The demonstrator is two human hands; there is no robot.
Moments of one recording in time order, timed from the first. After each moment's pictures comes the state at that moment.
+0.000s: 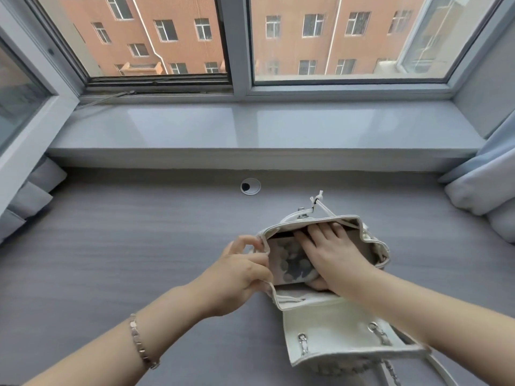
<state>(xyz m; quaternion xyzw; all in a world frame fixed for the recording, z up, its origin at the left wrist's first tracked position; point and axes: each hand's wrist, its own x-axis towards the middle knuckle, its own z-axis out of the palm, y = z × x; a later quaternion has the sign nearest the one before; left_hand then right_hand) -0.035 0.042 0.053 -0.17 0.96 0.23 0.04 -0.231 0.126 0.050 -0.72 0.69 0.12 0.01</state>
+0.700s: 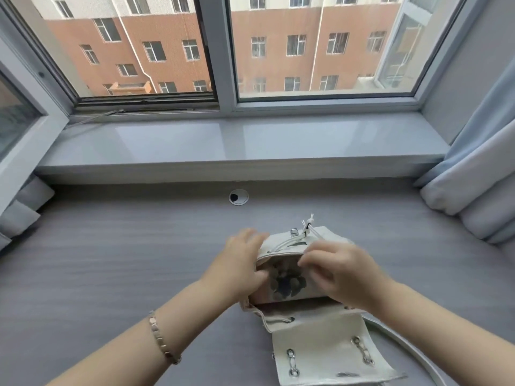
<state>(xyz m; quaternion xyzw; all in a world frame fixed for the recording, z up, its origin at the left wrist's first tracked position) -0.072 0.053 0.064 -0.37 0.89 0.27 -0.01 -0.240 0.166 0.075 -0.74 0.61 -0.28 0.00</state>
